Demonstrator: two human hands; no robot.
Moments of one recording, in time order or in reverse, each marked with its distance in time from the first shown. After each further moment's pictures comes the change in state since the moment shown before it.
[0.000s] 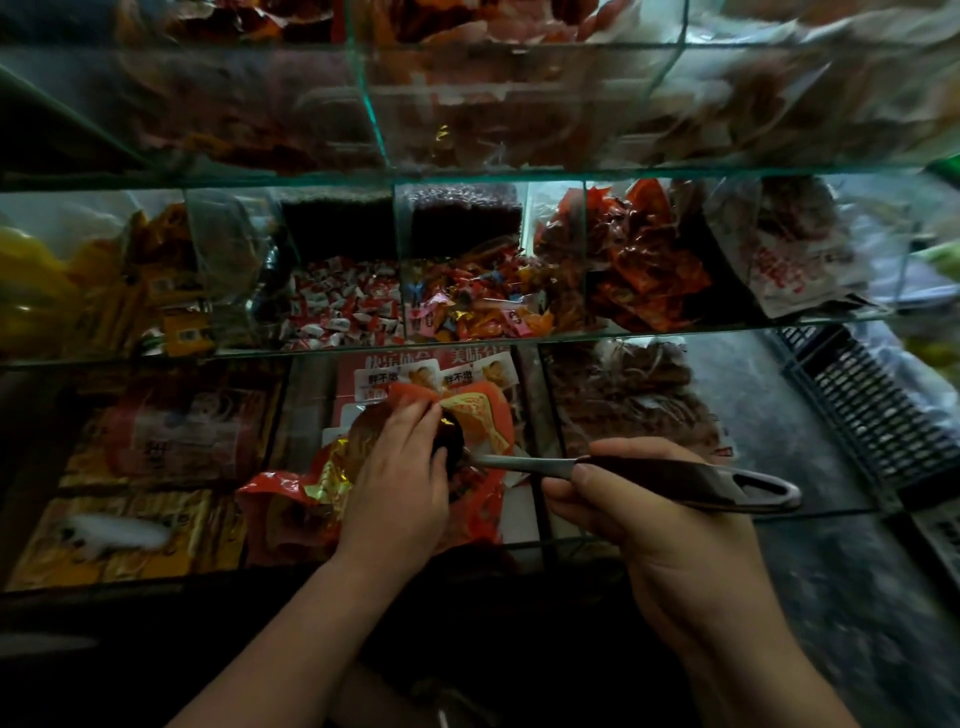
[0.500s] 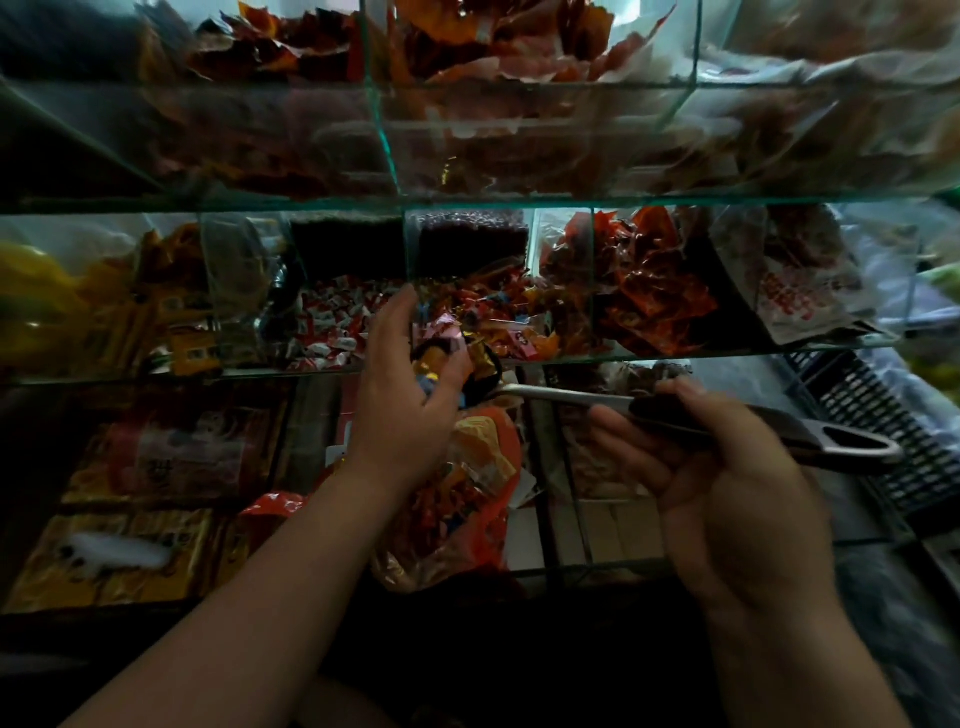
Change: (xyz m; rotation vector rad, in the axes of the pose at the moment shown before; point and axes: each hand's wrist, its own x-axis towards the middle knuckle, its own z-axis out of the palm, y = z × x) left_hand 0.076 0.022 -0.034 -0.436 0.324 0.135; right_hand 0.028 -0.042 0.014 0.236 0.077 -0.081
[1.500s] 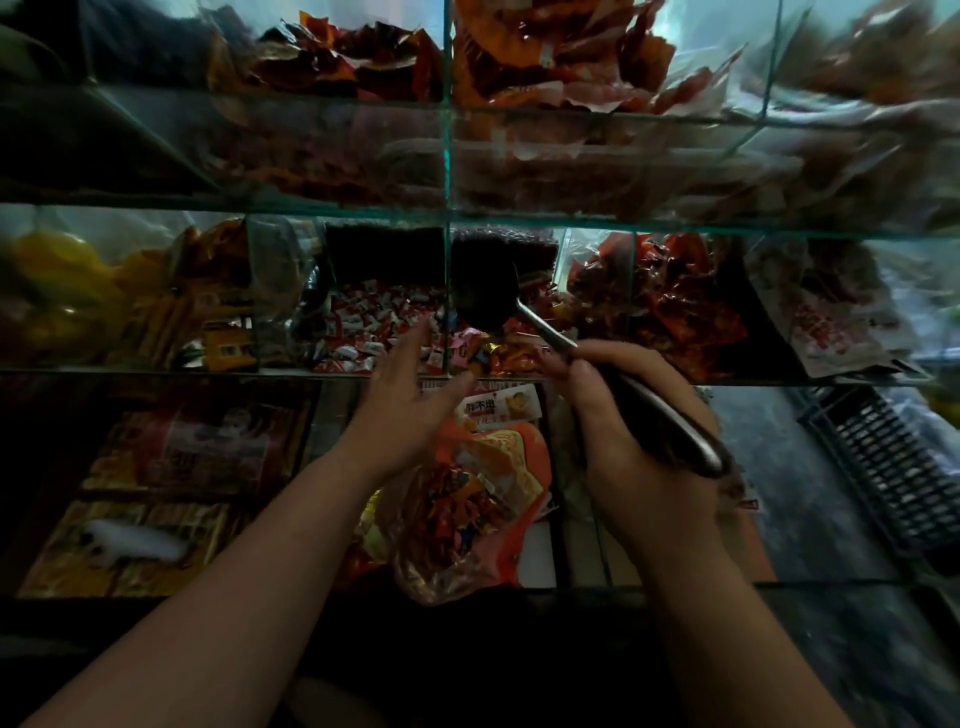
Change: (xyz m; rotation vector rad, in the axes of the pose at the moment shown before) left_hand 0.020 -0.036 -0.033 0.038 -0.328 -0.323; right_hand 0.035 0.052 0.041 -0.606 -0.305 -0.703
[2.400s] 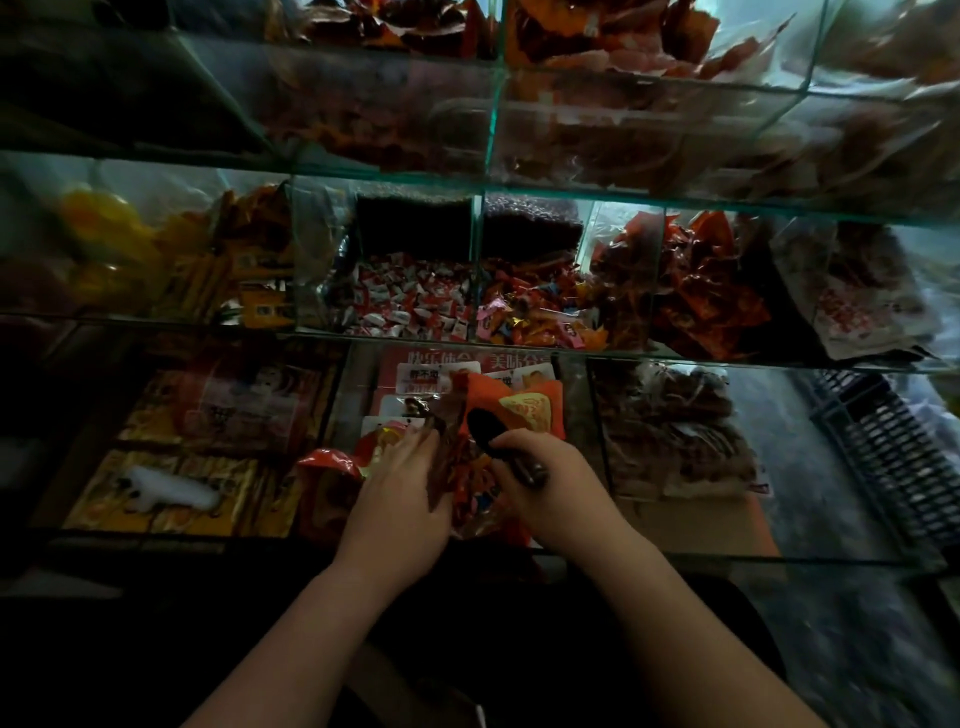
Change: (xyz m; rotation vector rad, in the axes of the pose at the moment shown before) left_hand -0.111 -0.057 0.024 0.311 -0.002 -0.053; right_hand -0.062 0.068 0.030 -0.523 -0.643 0.305
